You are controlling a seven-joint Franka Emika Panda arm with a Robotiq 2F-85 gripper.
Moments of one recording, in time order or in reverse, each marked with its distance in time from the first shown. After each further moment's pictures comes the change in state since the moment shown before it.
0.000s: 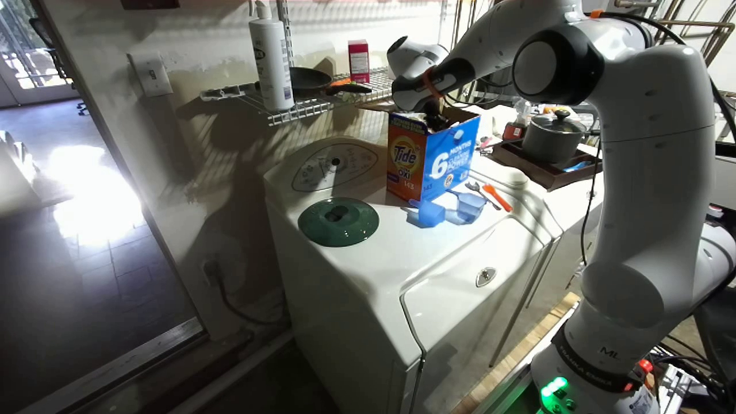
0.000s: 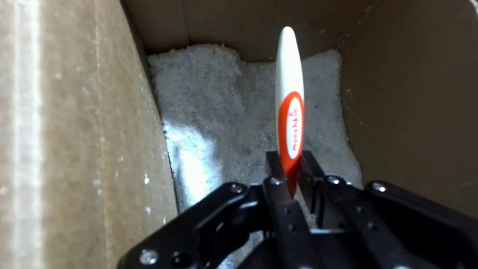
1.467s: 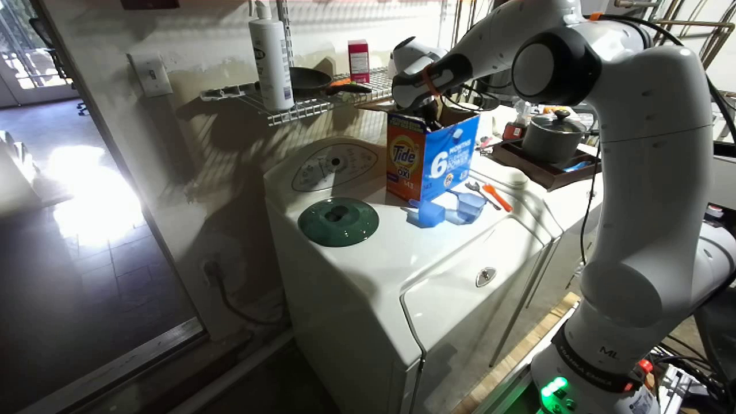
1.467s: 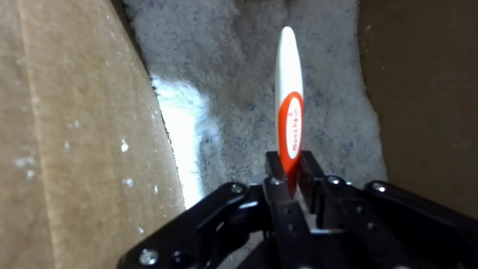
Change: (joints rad) arm -0.018 0.015 -0.001 0.001 0.170 0.033 -0.022
